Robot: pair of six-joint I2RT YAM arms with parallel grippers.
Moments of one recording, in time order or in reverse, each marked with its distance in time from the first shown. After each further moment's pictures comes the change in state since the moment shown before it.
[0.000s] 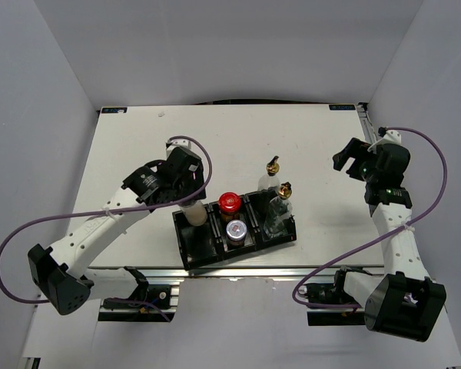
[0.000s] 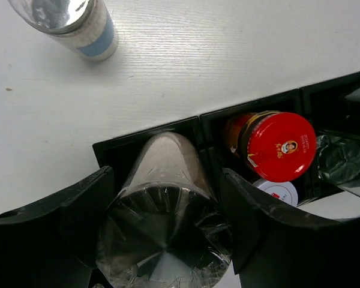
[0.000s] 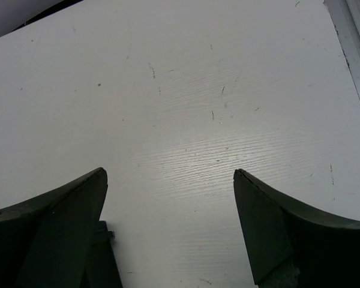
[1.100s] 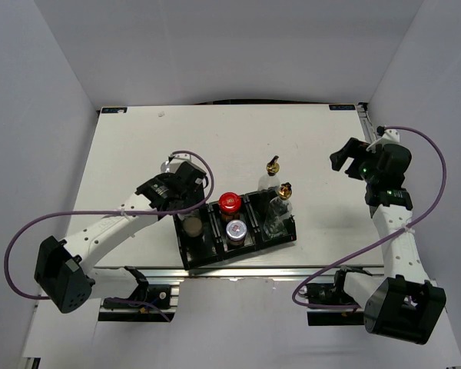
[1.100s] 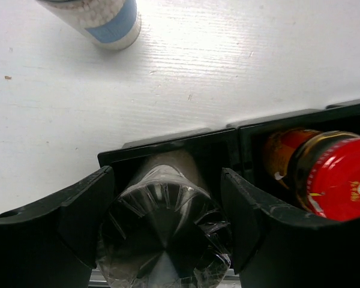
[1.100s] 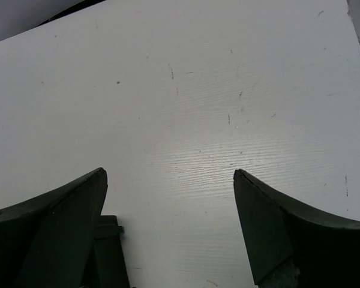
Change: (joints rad) left arm -0.002 0.001 -0.215 0.162 -0.066 -0.037; right arm 0.000 -0.019 0.000 0.005 -0.056 -0.007
